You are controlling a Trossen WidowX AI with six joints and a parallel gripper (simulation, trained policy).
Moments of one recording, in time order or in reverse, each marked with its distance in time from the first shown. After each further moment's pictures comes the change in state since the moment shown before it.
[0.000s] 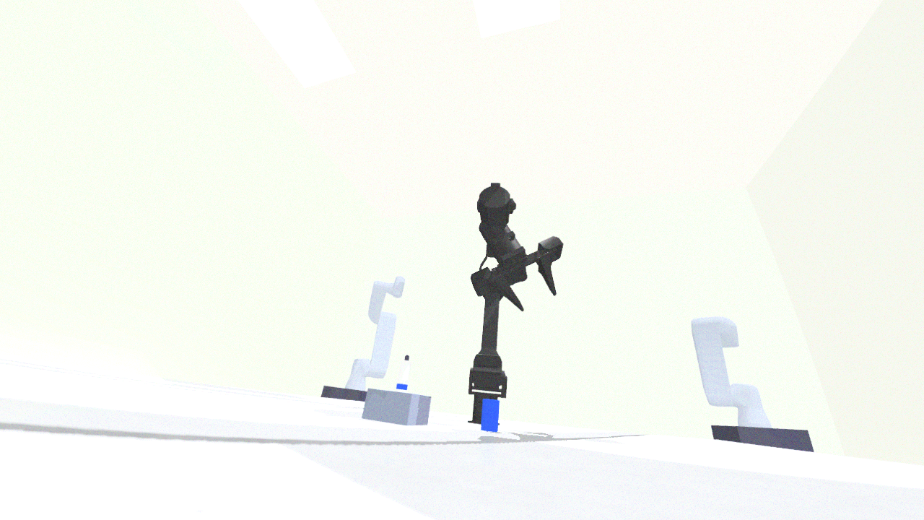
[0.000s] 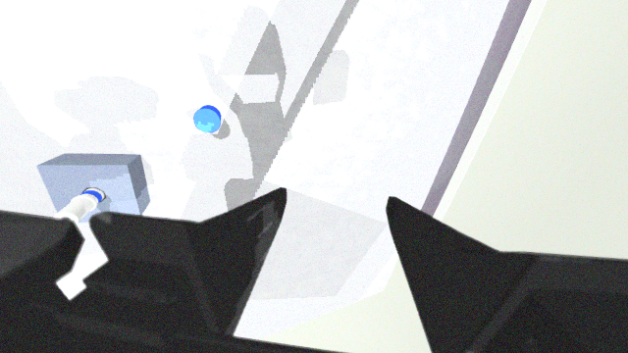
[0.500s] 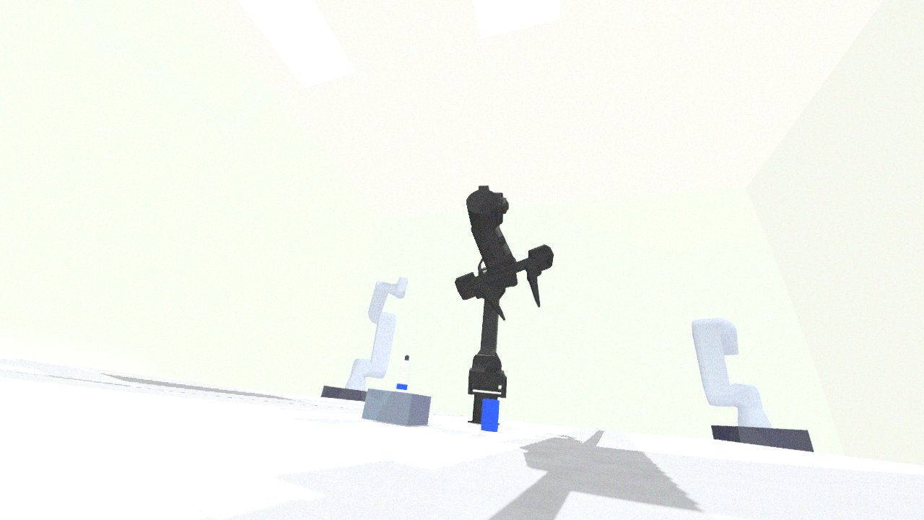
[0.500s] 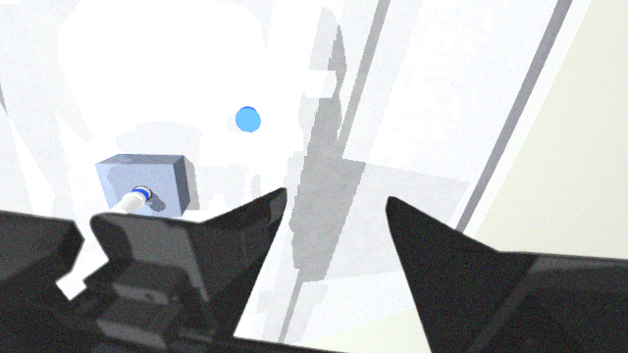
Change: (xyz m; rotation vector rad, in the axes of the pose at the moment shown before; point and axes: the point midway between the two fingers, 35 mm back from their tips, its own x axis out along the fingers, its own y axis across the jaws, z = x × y) arm 0.007 0.035 -0.011 0.042 -0.028 0.104
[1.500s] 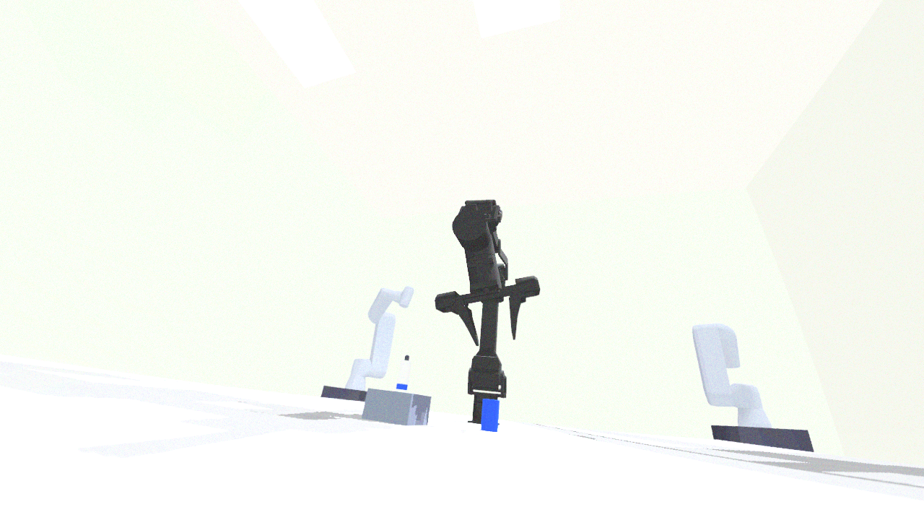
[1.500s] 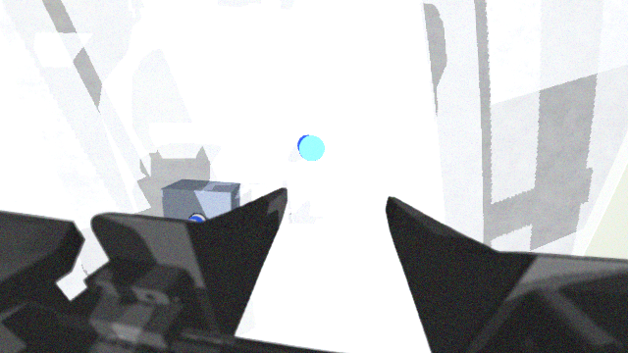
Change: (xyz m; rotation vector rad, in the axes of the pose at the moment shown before) arm 0.031 0.055 0.003 0.050 -0.150 0.195
